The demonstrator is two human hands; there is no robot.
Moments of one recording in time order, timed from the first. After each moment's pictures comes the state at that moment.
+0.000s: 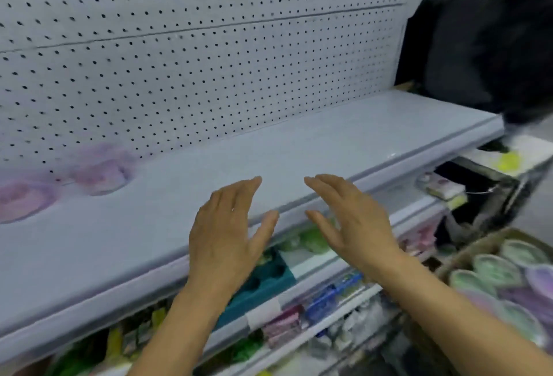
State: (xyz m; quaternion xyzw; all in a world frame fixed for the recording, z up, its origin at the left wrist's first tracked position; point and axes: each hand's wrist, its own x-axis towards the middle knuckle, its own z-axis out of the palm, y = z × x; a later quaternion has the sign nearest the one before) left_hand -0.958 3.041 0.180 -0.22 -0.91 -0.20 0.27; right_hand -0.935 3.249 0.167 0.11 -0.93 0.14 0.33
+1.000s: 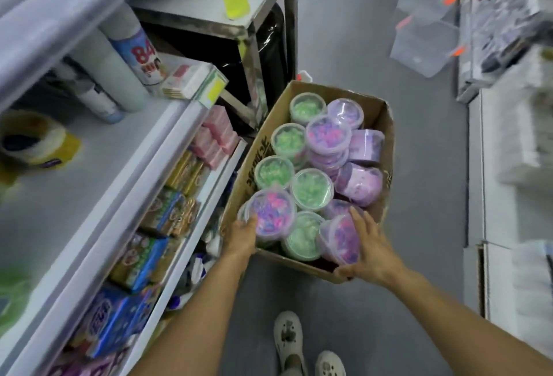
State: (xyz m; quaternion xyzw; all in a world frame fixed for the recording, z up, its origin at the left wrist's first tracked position) left_hand -0.948 3.498 -0.186 -0.01 -0.82 -0.37 -0.43; right_hand -0.703 3.624 -0.189 -0.45 -0.81 0.35 -0.12
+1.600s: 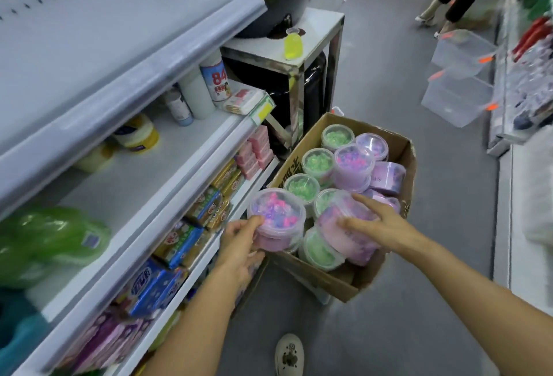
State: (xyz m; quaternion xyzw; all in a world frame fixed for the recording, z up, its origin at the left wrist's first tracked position) left_hand -0.922 3.432 -0.069 0.09 -0.71 -0.57 -0.40; right_hand -0.742 3.627 -0.041 -0.42 -0.75 0.51 -0.01
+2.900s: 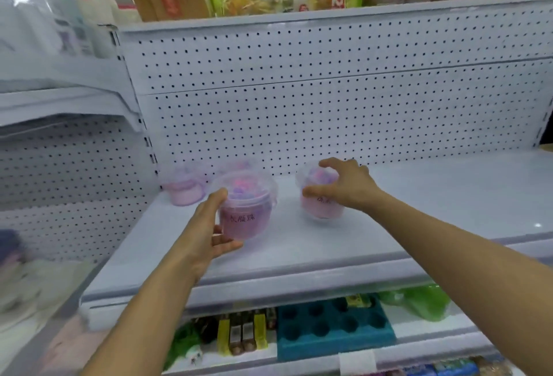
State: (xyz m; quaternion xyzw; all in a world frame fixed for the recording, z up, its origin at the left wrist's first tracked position) left_hand -0.959 2.855 0.239 0.14 -0.67 -0.73 0.08; right_hand -1.066 3.095 0.260 0.08 -0.94 0.33 0.08
